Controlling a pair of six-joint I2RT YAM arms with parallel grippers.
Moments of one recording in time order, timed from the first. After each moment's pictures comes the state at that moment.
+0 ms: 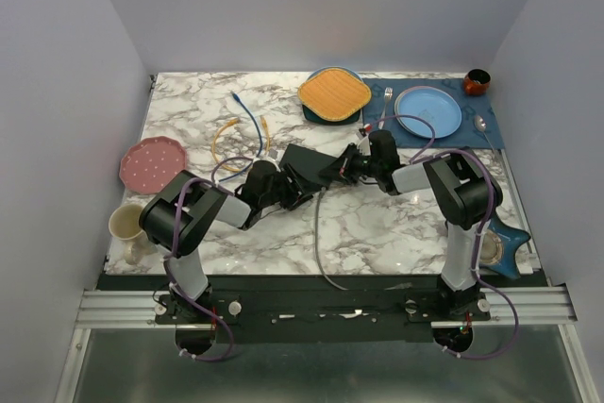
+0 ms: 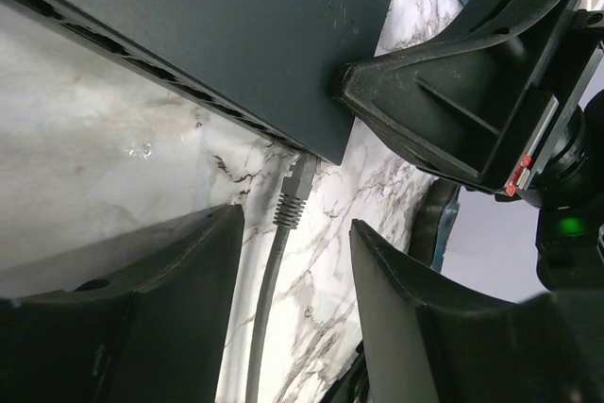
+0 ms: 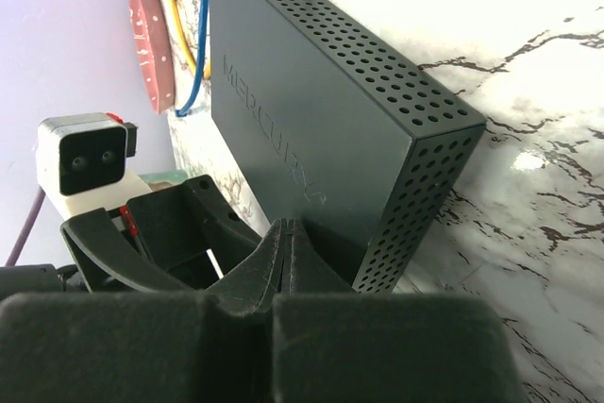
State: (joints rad) left arm -0.55 1.78 0.56 0.73 0.31 -1.19; right arm 0.41 1.99 0.89 0.56 -0.59 1.00
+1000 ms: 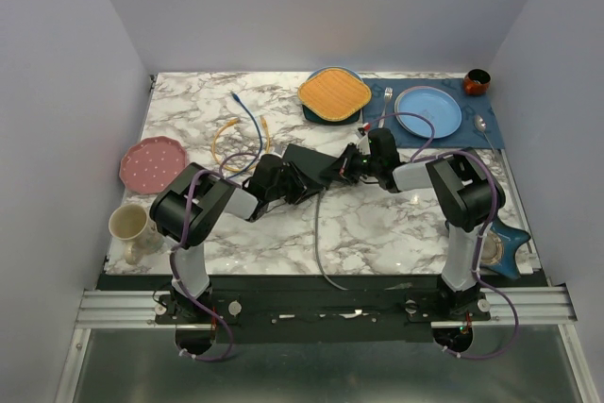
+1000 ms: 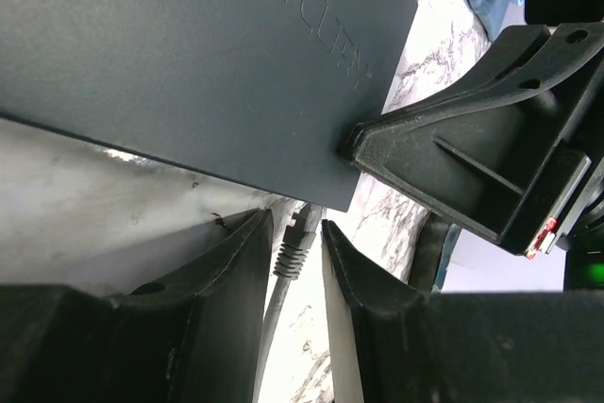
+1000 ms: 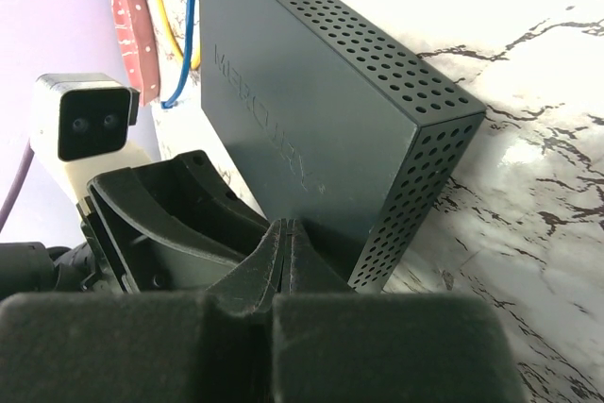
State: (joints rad) left arm -0.55 1.86 0.67 0.67 0.31 -1.20; right arm 0.41 1.97 0.91 0.47 -0.59 0.95
